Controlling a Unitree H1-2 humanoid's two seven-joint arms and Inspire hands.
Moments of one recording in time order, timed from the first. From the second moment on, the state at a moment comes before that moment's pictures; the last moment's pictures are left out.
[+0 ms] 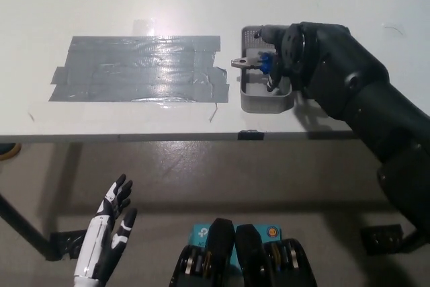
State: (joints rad) left_arm 0.10 0.09 -0.02 -0.06 0.14 -0.20 -0.03; right_arm -1.30 -0.13 0.70 1.13 -0.50 0.32 0.41
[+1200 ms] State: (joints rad) left_arm 0.06 0.11 -0.02 -0.05 0.14 -0.21 -0.03; right_arm -1.20 -0.14 0.74 1.23 -0.67 0.05 -0.03
